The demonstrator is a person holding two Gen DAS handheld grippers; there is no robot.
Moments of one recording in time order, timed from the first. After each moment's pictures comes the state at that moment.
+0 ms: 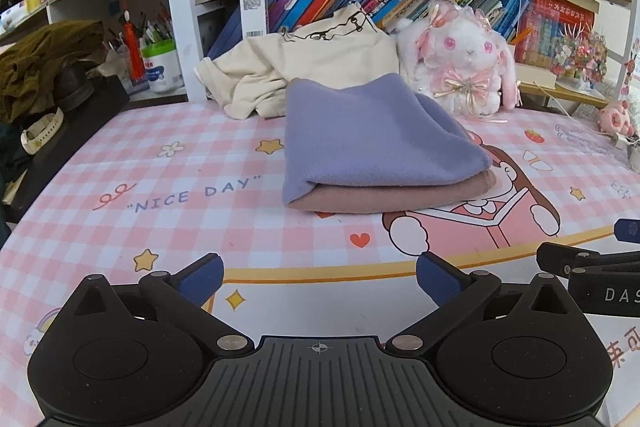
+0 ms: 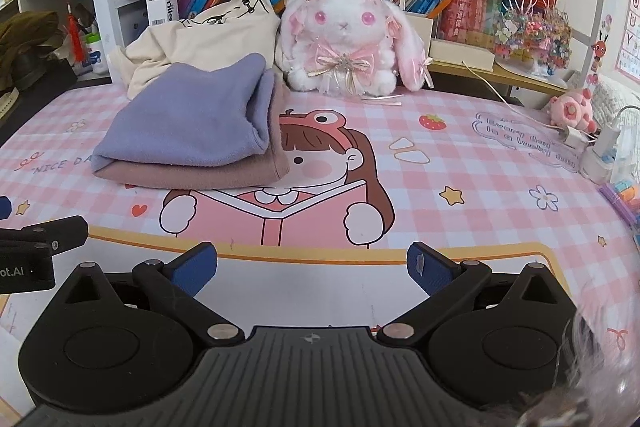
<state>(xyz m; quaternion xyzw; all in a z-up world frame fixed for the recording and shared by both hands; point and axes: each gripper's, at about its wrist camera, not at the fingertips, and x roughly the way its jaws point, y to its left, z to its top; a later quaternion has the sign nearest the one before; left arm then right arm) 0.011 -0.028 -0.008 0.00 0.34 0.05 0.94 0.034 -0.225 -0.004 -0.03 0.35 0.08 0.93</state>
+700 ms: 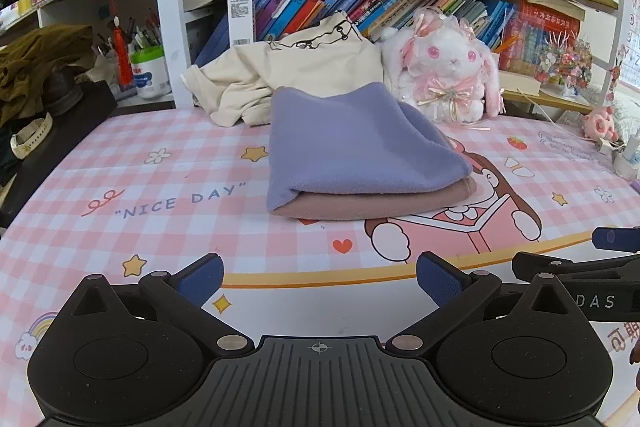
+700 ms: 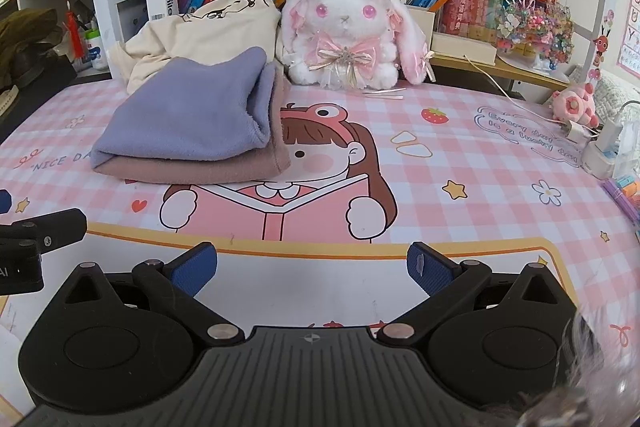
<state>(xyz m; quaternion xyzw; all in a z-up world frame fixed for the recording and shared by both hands) 0.007 -0.031 -0.003 -0.01 0.34 0.03 0.94 0.035 -0.223 -0.006 -0.03 0.36 0.08 0.93</state>
